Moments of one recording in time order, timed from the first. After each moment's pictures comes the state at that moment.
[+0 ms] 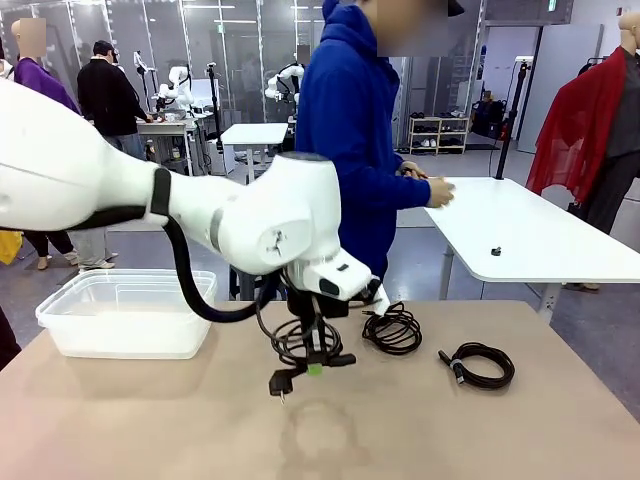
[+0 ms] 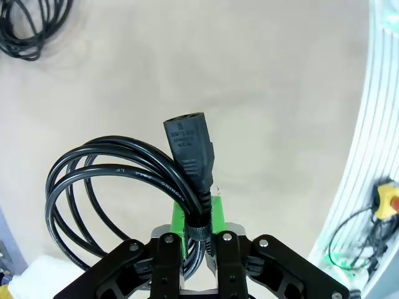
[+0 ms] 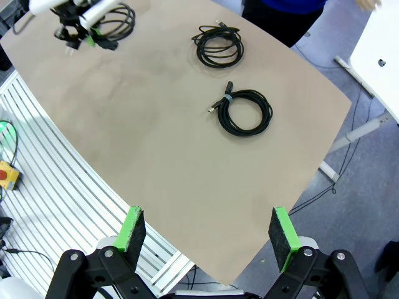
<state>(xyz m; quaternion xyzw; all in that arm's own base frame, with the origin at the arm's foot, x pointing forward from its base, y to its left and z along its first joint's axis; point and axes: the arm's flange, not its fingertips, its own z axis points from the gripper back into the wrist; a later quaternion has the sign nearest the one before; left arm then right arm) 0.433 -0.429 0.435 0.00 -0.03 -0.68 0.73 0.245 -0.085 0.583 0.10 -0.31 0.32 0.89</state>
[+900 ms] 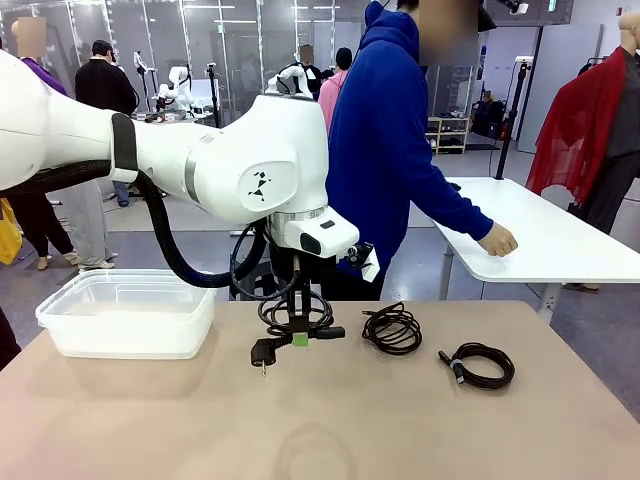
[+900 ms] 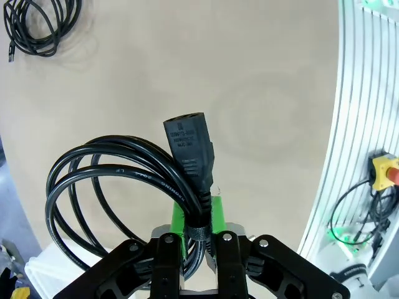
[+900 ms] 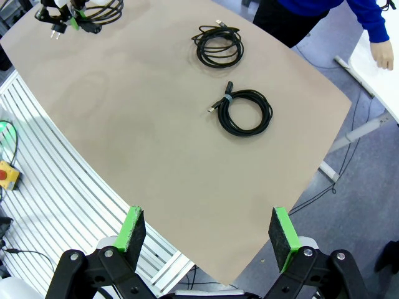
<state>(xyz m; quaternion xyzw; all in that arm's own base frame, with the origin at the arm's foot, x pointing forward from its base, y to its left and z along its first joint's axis) 0.425 -0.416 0.483 0.01 -0.03 -0.70 0.71 0.245 -0.085 0.583 0.10 -0.31 0.32 0.89</state>
